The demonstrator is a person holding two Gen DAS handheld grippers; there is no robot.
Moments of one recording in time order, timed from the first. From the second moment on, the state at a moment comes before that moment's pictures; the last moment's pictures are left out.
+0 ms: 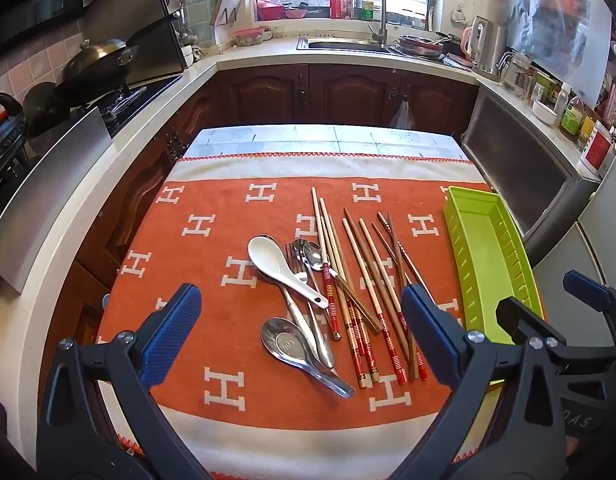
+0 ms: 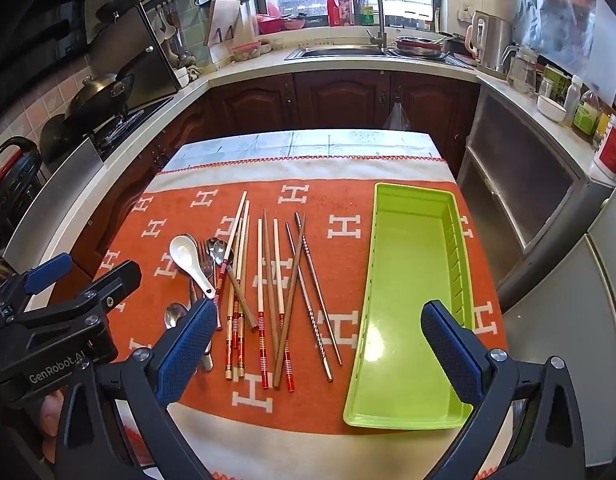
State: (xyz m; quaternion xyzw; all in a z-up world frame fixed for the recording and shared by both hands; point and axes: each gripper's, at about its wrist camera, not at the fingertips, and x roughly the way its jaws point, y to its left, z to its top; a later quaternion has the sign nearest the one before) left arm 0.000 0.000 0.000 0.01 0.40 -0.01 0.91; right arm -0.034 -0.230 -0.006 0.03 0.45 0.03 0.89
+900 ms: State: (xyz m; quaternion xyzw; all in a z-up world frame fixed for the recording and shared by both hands) left arm 0.000 0.000 0.000 0.01 0.40 -0.01 0.91; right arm -0.038 -0.230 -0.009 0.04 0.46 0.03 0.89
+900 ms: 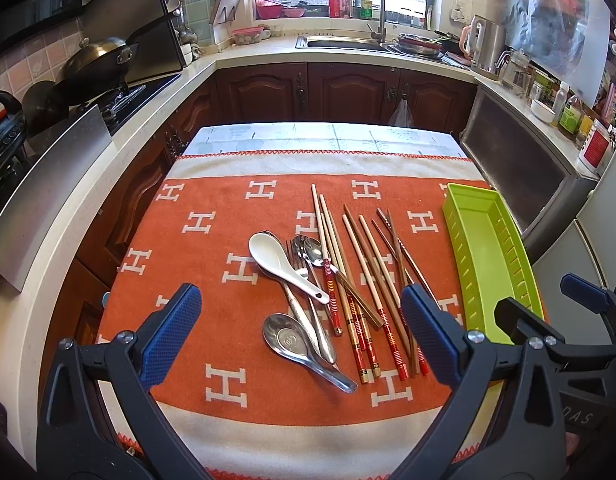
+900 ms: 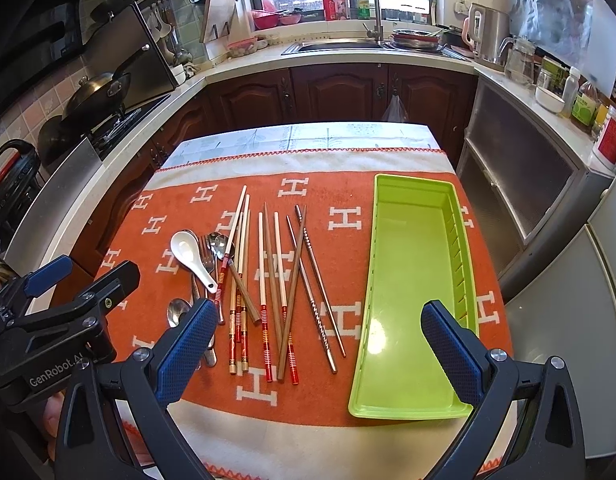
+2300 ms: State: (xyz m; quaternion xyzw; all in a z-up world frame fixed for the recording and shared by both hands) left arm 0.090 0.088 -0.089 -0.11 0.55 -0.05 0.82; right arm 0.147 -0.214 -0.119 0.13 0.63 0.08 0.76
